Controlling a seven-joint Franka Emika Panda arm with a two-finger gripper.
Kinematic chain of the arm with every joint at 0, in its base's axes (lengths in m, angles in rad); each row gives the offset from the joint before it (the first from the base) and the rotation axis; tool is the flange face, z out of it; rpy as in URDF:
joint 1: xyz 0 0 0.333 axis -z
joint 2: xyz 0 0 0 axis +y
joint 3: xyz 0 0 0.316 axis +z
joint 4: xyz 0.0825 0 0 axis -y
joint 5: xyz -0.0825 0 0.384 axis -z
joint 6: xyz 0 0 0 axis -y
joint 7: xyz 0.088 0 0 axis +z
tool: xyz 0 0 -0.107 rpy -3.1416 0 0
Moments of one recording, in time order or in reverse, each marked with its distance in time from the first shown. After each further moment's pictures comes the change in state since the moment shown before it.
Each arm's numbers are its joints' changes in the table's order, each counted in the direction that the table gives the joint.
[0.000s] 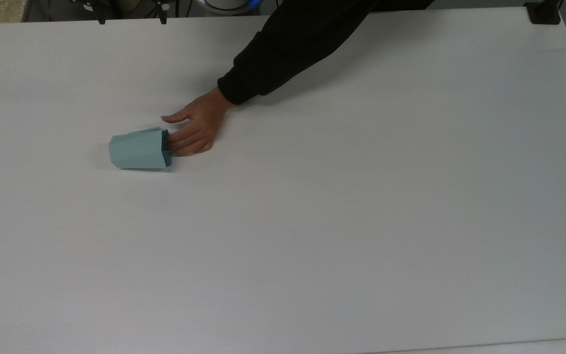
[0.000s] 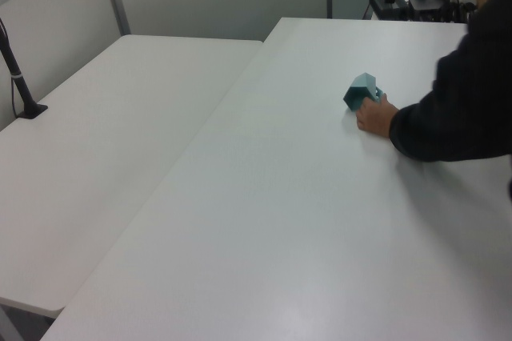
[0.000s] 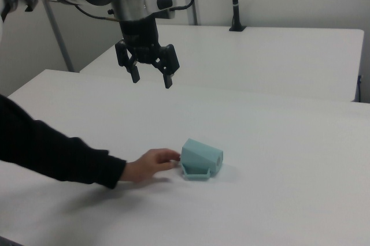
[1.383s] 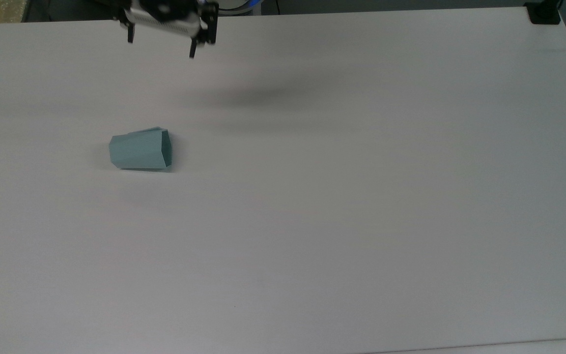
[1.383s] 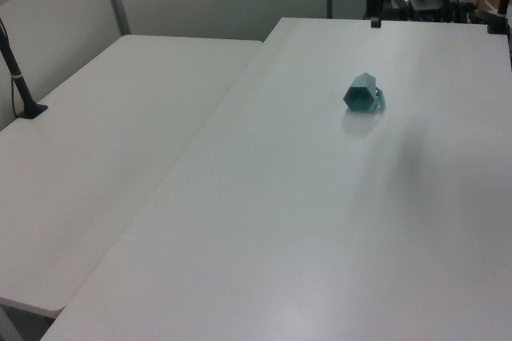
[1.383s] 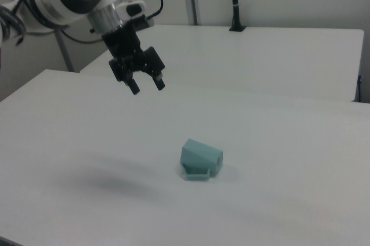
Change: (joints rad) arm -0.196 0.068 0.019 -0.046 0.336 0.056 -0.304
